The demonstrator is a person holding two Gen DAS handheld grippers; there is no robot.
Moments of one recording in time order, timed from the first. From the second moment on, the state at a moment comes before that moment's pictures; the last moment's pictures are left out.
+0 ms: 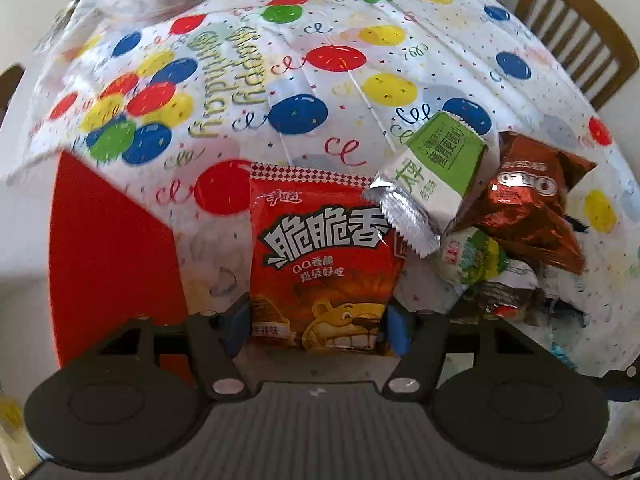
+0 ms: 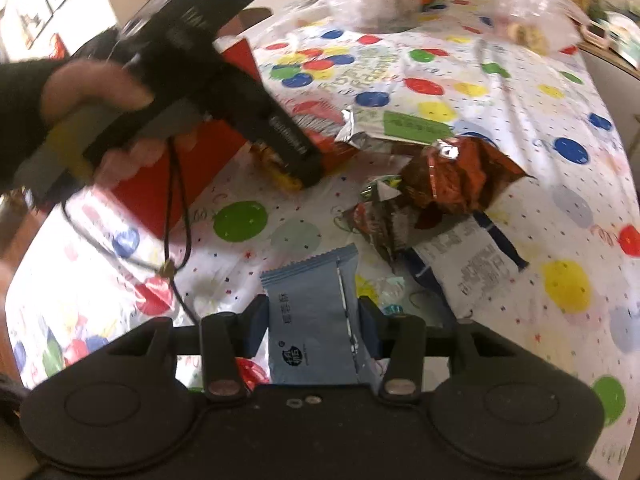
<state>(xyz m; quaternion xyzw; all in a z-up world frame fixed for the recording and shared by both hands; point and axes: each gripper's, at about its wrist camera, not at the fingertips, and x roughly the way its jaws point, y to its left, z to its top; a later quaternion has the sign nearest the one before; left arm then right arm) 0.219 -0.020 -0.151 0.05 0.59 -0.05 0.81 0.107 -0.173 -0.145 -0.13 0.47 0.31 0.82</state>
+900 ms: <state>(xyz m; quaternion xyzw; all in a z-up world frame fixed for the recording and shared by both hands) 0.091 0.033 -0.045 -0.04 0.50 -0.08 0.86 0.068 -0.135 -0.064 -0.05 0.41 0.24 0.88</state>
